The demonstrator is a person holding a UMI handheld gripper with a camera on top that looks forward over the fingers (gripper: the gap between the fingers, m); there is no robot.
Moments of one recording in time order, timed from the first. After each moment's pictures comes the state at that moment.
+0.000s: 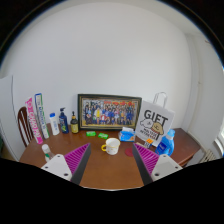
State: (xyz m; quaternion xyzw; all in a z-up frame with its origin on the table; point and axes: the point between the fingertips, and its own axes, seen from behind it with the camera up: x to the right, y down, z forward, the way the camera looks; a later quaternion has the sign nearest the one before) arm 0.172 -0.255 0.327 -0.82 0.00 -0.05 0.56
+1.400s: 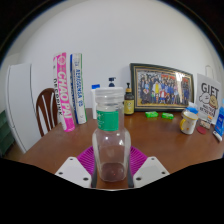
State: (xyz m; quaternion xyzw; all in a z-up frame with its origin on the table) arm -0.142 -0.144 0.072 -0.82 -0.07 0.08 0.56
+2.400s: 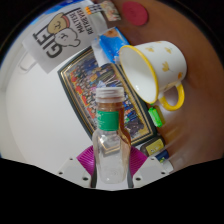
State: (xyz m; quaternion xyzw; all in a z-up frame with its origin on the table) arm 0.090 0.094 0.207 -0.41 0.56 0.66 0.30
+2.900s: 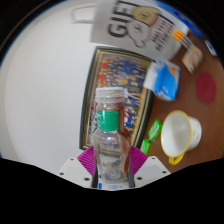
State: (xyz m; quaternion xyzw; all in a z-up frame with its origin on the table) arm 0.132 0.094 0.213 -0.63 0.41 0.49 0.44
